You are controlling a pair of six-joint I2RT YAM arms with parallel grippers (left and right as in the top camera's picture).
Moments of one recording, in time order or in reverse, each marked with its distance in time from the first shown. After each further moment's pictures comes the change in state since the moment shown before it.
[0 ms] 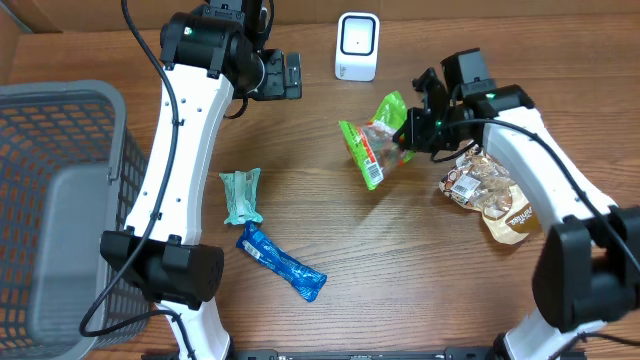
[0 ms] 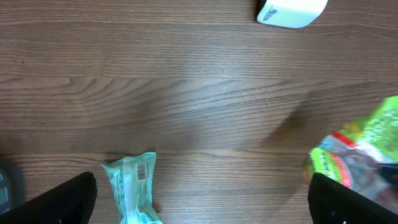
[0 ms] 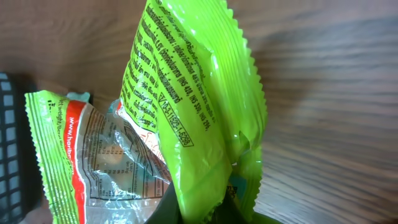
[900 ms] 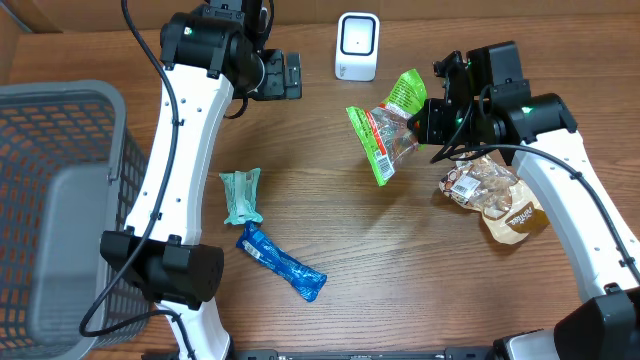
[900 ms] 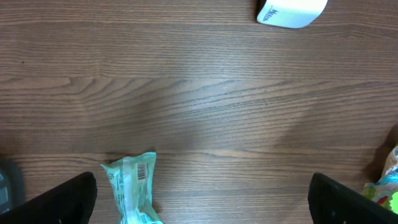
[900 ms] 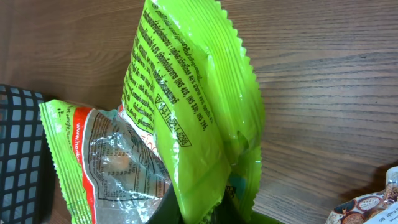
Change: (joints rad) left arm 0.000 0.000 0.000 0.000 0.000 0.000; right arm 0.000 -0.204 0.000 -0.041 0.061 0.042
